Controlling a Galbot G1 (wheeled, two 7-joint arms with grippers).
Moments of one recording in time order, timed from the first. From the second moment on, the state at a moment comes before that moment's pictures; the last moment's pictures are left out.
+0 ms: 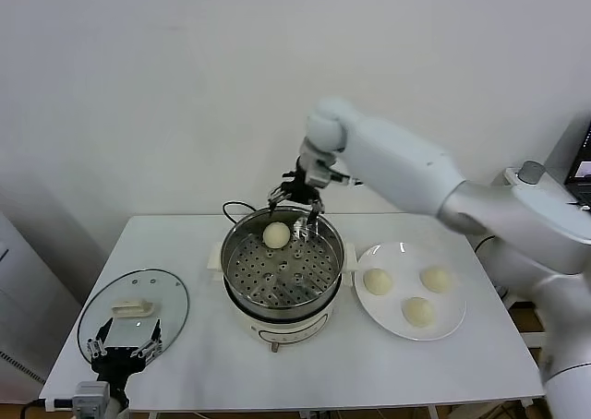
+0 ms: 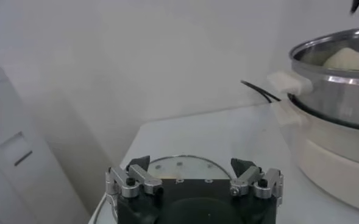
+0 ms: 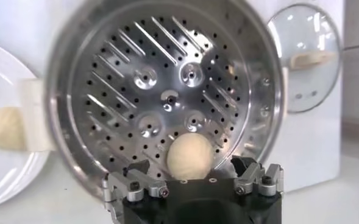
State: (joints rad) left arm 1.65 -1.57 -0.79 -2.19 0.13 0.32 0.14; right arm 0.48 1.18 -0.89 1.06 -0.04 0.74 -1.31
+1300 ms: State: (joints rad) left arm 1.69 -1.53 -0.78 -2.21 0.10 0.35 0.15; right arm -0.01 0.78 -0.63 1.32 -0.17 -0.40 -1.25
